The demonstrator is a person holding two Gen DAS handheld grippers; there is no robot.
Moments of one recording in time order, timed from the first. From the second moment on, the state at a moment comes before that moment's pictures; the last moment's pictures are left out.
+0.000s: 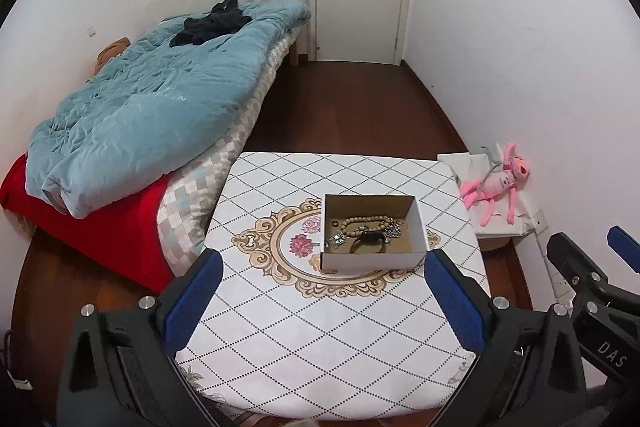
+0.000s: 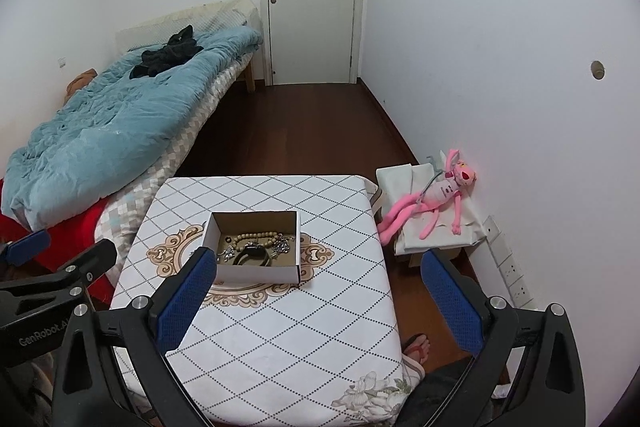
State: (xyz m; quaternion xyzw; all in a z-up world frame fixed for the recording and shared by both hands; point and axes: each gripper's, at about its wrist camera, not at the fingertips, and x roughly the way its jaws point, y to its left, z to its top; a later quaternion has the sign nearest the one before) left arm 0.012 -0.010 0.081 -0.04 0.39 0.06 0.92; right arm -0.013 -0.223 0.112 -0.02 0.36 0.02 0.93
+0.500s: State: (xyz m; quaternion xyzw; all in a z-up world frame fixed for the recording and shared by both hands) left arm 0.068 -0.007 0.046 -0.03 0.45 0.06 0.89; right arm 0.072 -0.209 0.060 -0.03 0.43 0.02 0.90
